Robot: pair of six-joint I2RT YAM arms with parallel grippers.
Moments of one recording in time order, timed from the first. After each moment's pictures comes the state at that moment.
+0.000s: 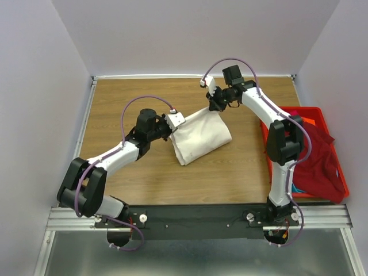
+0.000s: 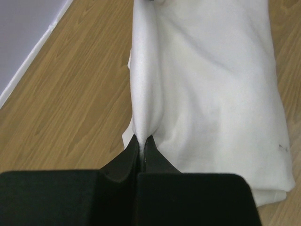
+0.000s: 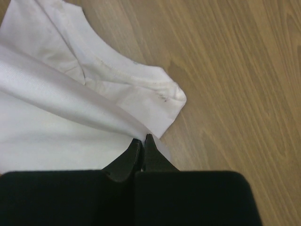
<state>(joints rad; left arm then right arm) -0.45 1.40 0.75 0.28 0.41 0.49 0.34 2.05 1.79 -0.69 -0.49 -0.69</state>
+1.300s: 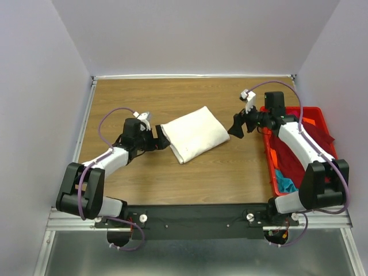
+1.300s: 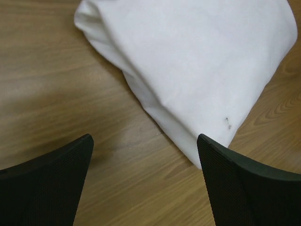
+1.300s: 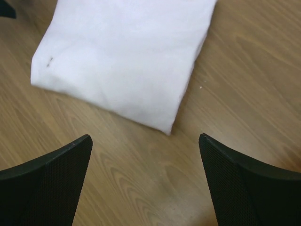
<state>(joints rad) -0.24 1.37 0.61 0.11 0.38 -0.38 0.11 1.45 1.07 -0.39 -0.67 -0.38</state>
